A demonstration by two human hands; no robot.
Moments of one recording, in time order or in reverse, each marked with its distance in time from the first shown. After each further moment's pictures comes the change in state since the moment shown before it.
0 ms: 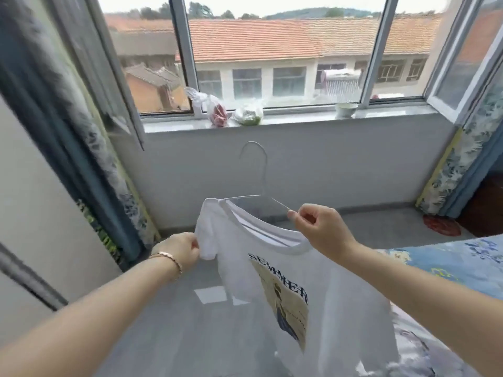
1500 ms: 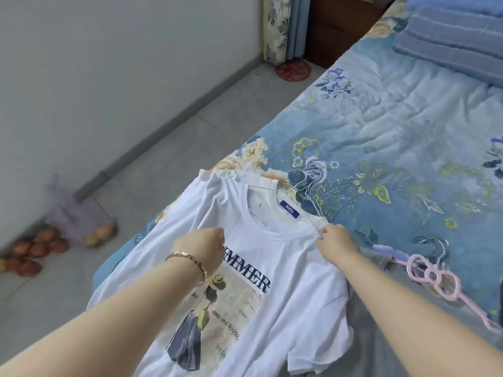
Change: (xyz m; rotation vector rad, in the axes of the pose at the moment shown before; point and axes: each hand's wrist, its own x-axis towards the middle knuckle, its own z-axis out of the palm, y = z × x) left_hand 0.187 0.489 0.416 0.398 -0.418 0.731; right_hand -0.085 0.650 -0.061 -0.263 -0.103 1.304
